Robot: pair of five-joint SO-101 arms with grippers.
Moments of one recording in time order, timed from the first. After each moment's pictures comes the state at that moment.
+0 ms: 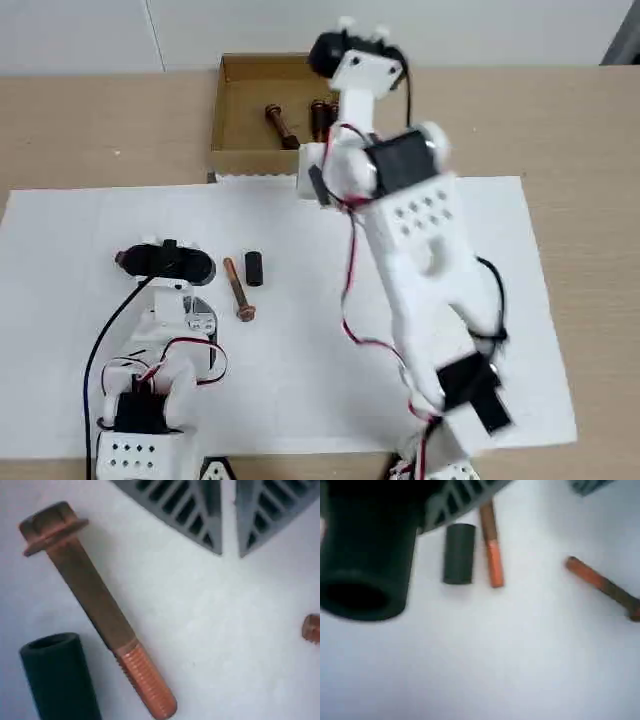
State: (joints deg) left arm -1.3 -87.9 89.5 56.7 2.5; right arm -27.6 1.1 -34.4 97.1 -26.7
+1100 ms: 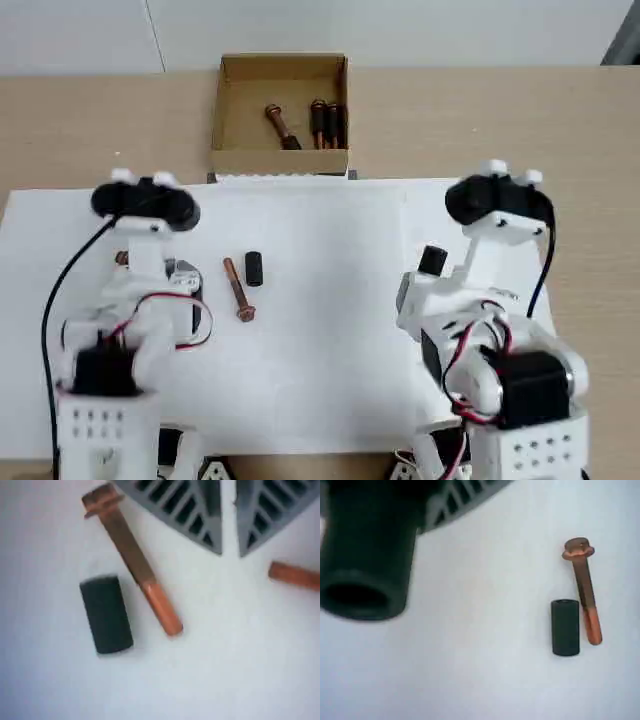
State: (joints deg) left arm -1.3 -60.4 50.0 73.5 2.3; right arm -13.8 -61.0 29.4 90.4 -23.5
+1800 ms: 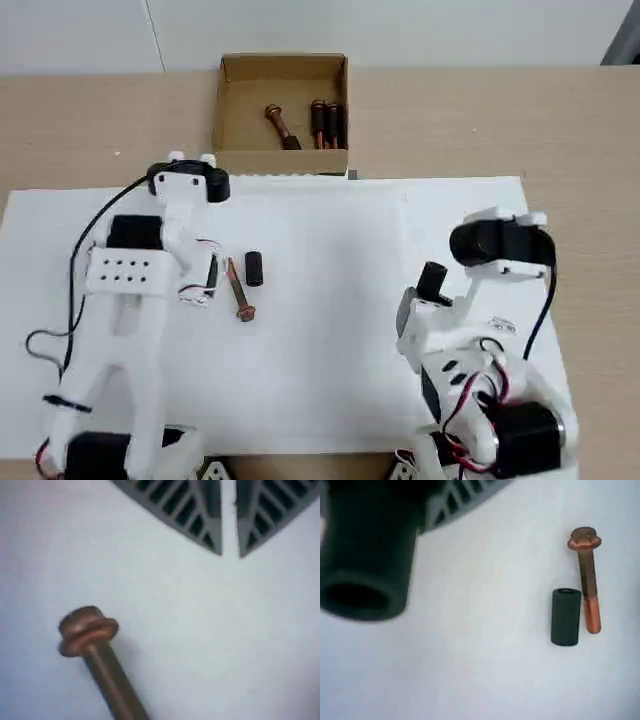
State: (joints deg) left arm 0.4 -18.6 26.3 90.7 0.7; right arm -13.9 -78.1 45.5 84.7 -23.5
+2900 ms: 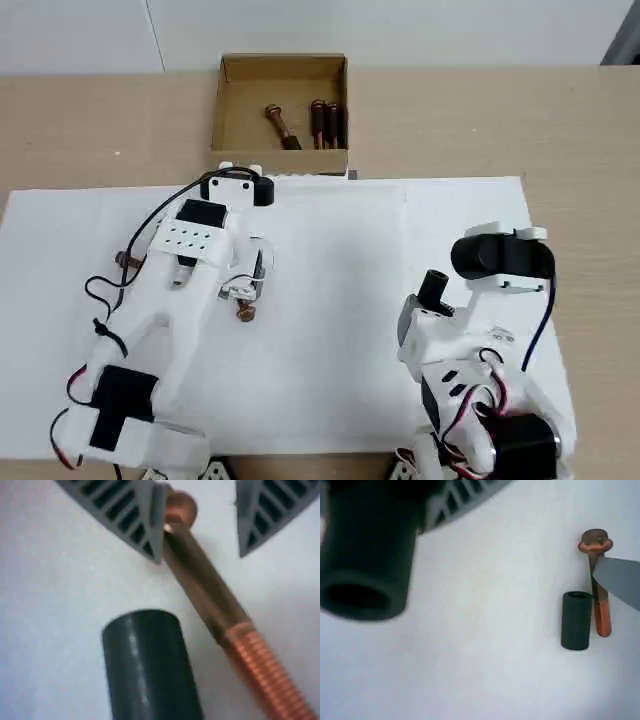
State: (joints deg) left arm 8.5 -0.7 24.4 79.7 9.4; right arm -13.3 -82.7 49.4 84.7 -23.5
